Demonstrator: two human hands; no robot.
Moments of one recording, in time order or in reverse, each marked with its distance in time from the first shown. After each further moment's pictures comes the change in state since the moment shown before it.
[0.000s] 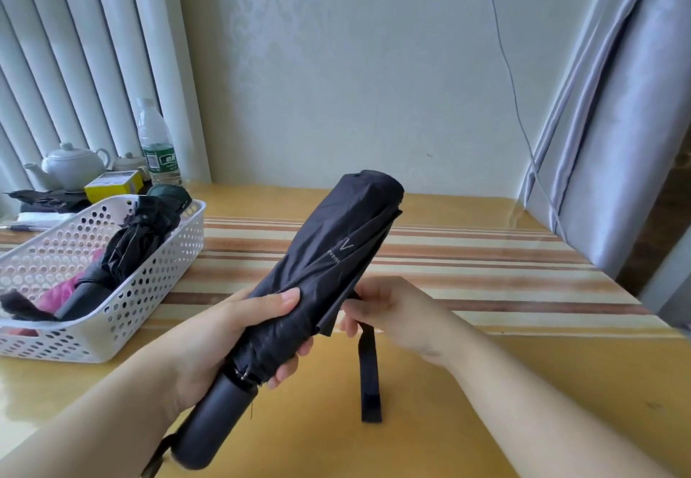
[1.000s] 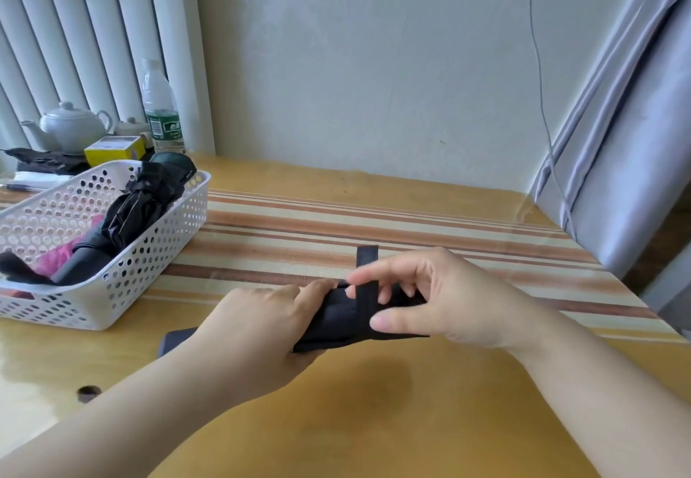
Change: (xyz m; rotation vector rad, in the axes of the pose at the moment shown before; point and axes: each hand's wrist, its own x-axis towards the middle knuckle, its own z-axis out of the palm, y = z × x) left_hand 0.011 -0.031 0.002 1.794 0.339 0.707; right_hand -0.023 -0.034 -0.024 -0.215 -0.067 -0.048
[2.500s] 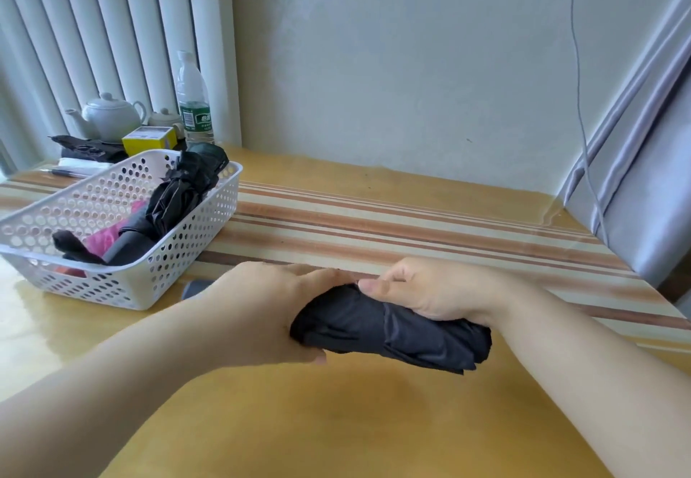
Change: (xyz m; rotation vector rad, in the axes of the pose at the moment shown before) left_hand -0.002 -0.025 -0.033 -0.060 -0.294 -0.074; right_hand 0.042 -0.008 0.017 -0.134 -0.299 0.347
